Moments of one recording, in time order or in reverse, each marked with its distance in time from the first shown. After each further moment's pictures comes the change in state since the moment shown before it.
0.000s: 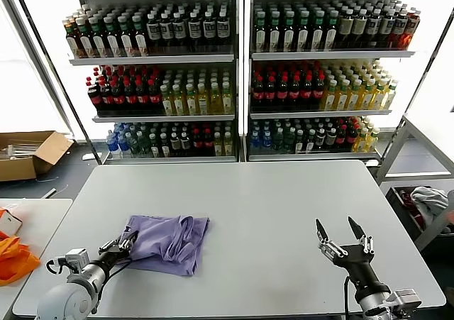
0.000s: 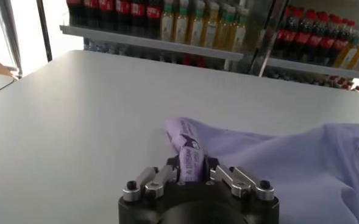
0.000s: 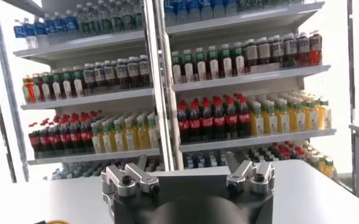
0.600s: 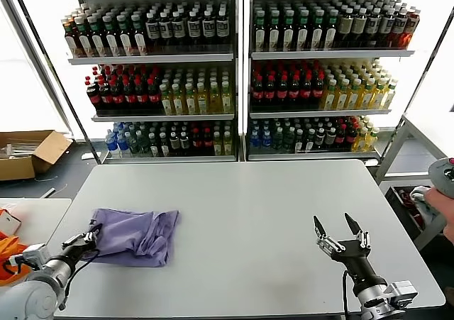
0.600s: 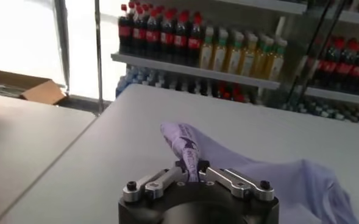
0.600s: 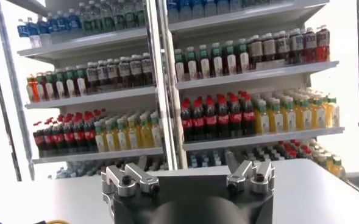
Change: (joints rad) left arm 0.054 0.046 -0.245 -0.043 -0.089 0.002 -0.009; right arm 0.053 -0.046 -0.028 -0.042 0.032 -0.005 0.006
